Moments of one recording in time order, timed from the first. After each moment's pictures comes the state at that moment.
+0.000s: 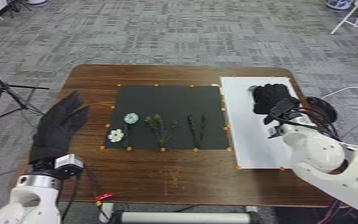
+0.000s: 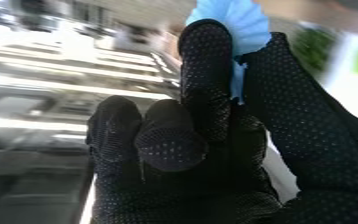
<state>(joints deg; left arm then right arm) 126.7 -44.9 -91.6 -119.4 34.6 16.8 26.6 -49.6 -27.1 16.8 -100.9 -126.0 23.2 29.4</state>
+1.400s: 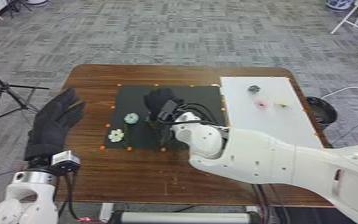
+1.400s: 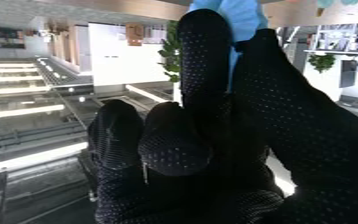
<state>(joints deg) 125.5 -44.3 -92.0 -118.6 35.8 17.6 26.7 -32.7 -67.7 -4.2 -81.7 -123.2 20.1 29.1</state>
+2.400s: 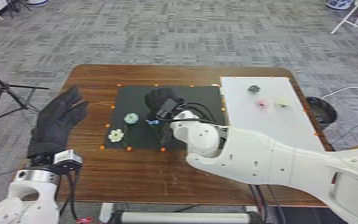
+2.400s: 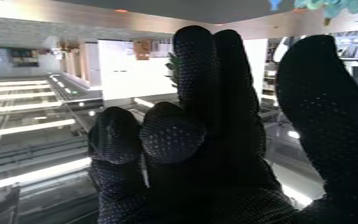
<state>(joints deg) 124.5 -44.3 -91.6 -118.5 36.3 16.6 26.2 -35.0 -68.0 0.1 -82.5 -123.7 13.8 30.8</state>
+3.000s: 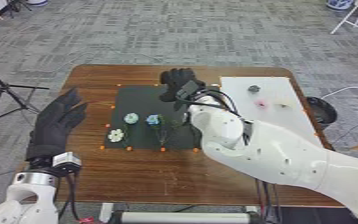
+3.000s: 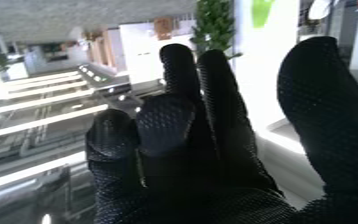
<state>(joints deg) 126.2 -44.9 -92.5 -119.3 36.4 16.6 26.2 -38.5 -57.8 11.7 -94.8 -122.7 12.5 34.1</state>
